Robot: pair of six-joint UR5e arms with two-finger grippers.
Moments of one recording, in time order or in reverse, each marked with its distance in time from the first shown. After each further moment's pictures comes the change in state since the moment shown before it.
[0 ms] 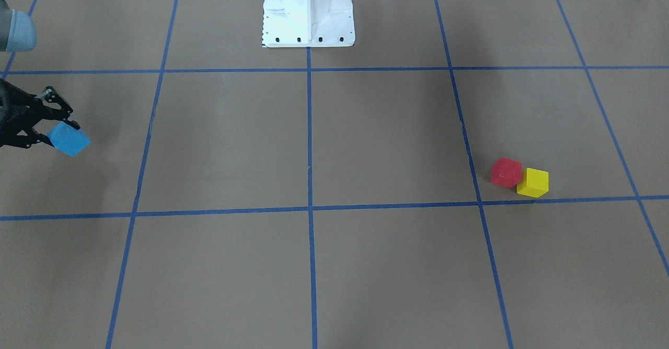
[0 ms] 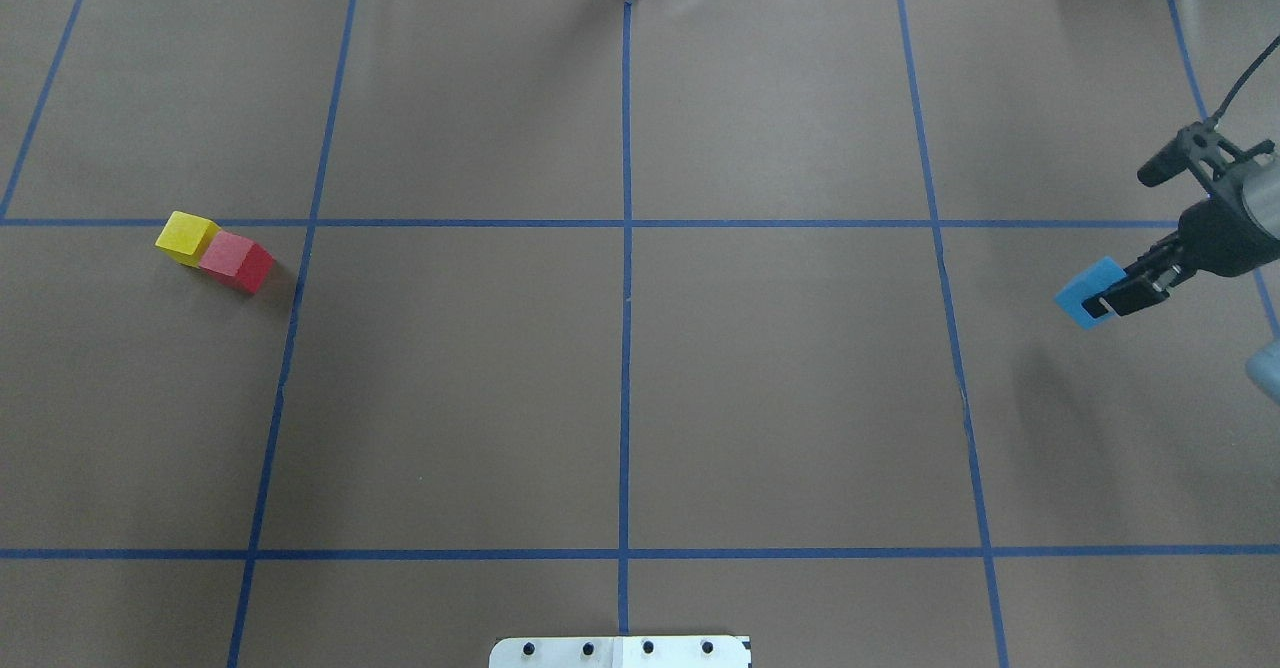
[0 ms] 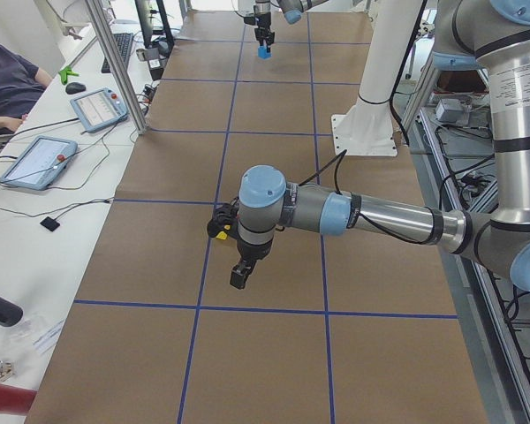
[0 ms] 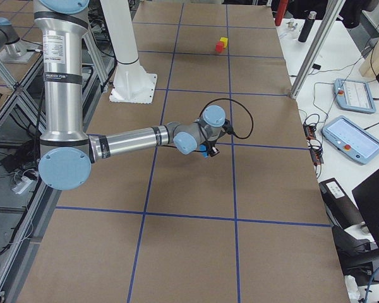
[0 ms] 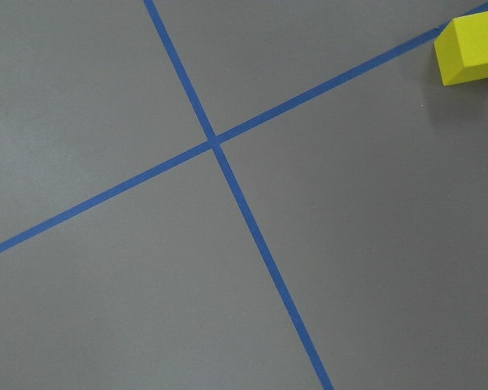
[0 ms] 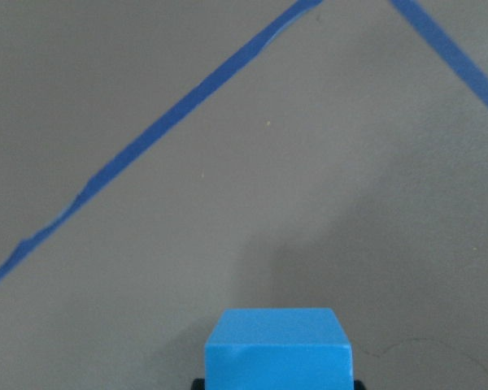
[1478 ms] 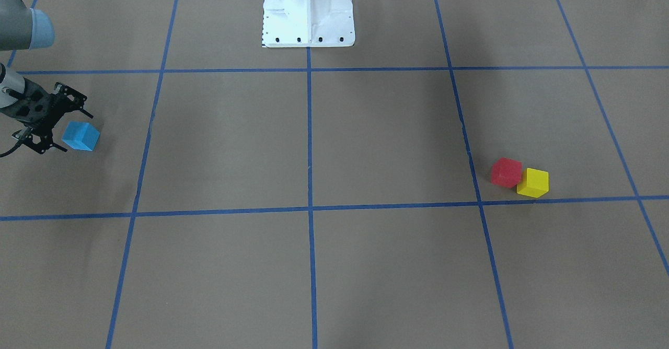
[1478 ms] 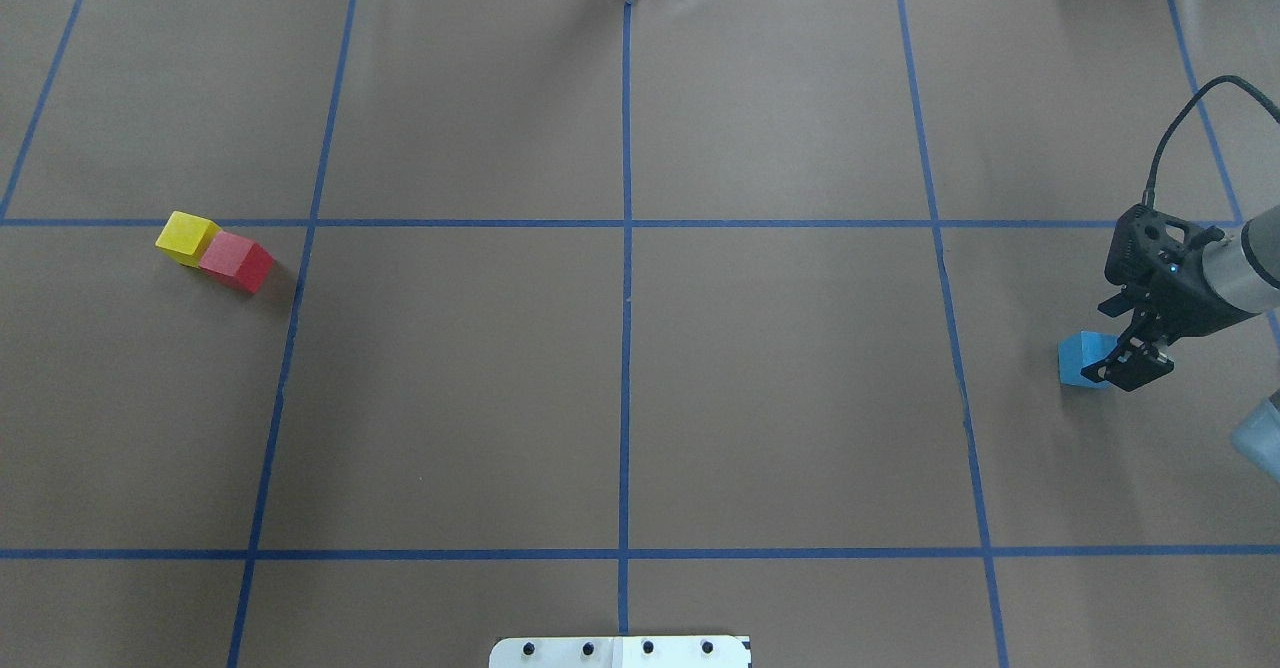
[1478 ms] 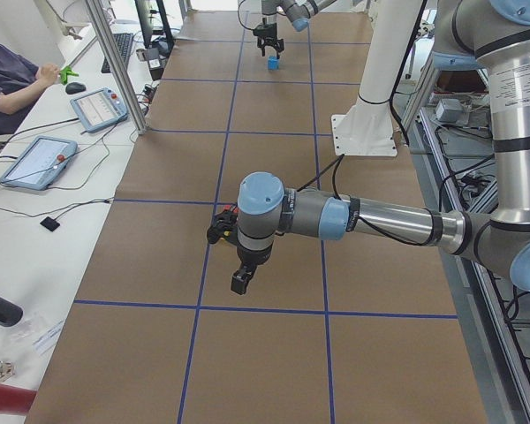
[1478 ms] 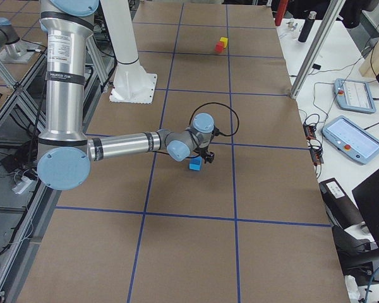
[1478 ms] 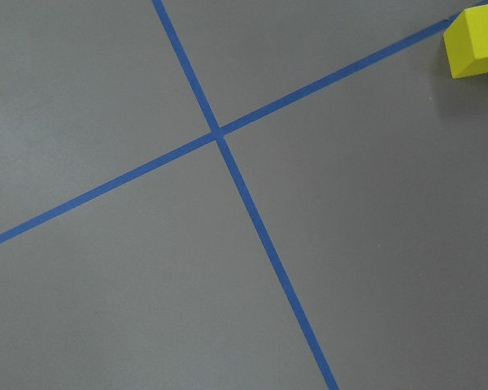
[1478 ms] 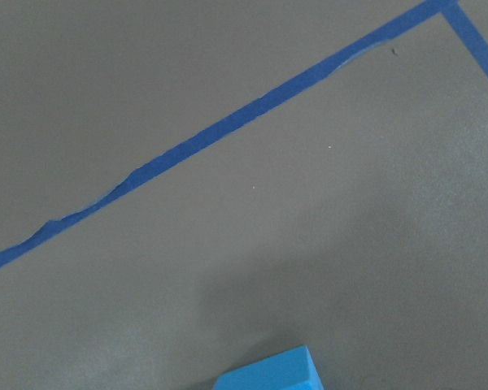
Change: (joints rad) left arm 0.001 0.000 0.034 -0.002 -0.002 0.004; right arm -0.135 -0.105 -0.075 0.211 -0.135 -0.363
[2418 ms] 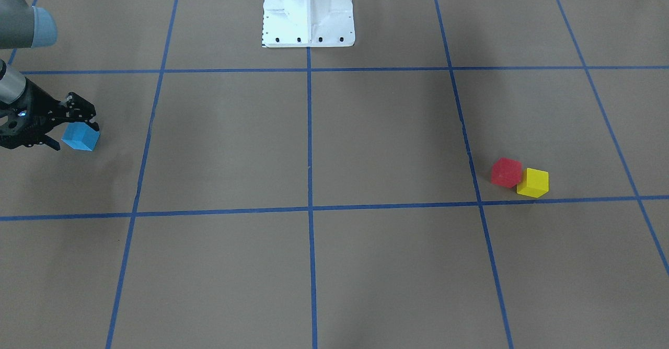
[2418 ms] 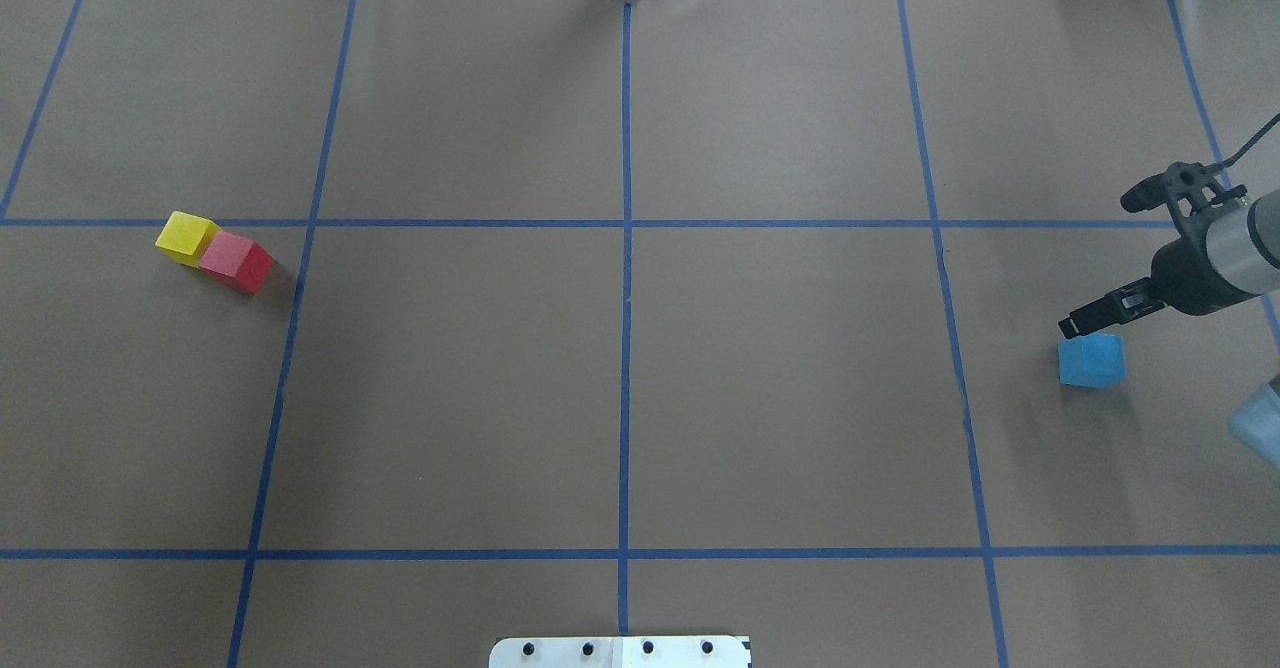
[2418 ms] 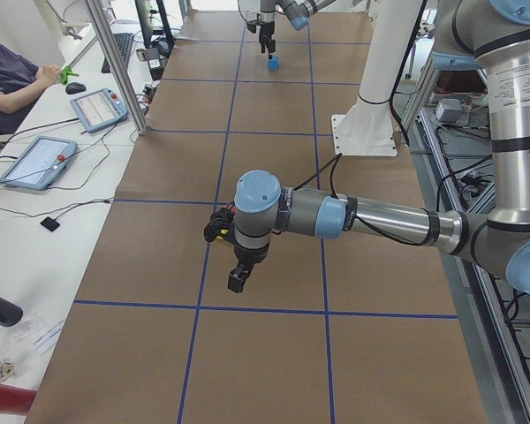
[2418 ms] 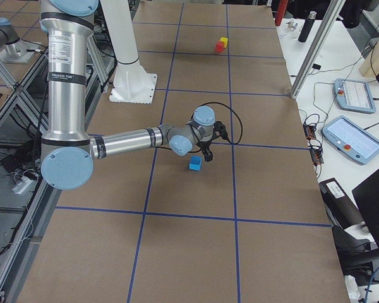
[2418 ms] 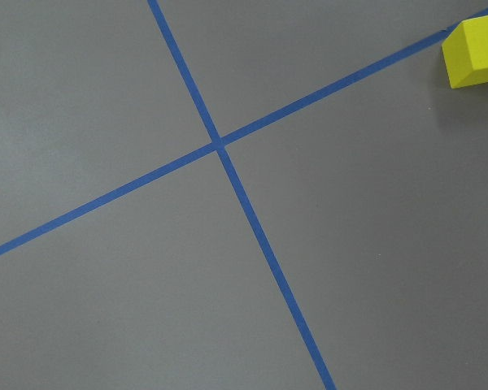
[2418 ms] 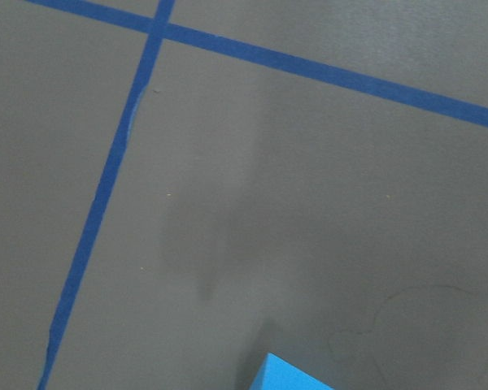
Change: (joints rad) left arm 0.000 -0.015 0.008 0.000 0.000 -0.002; right arm 0.001 0.025 0.049 0.003 -0.052 0.547
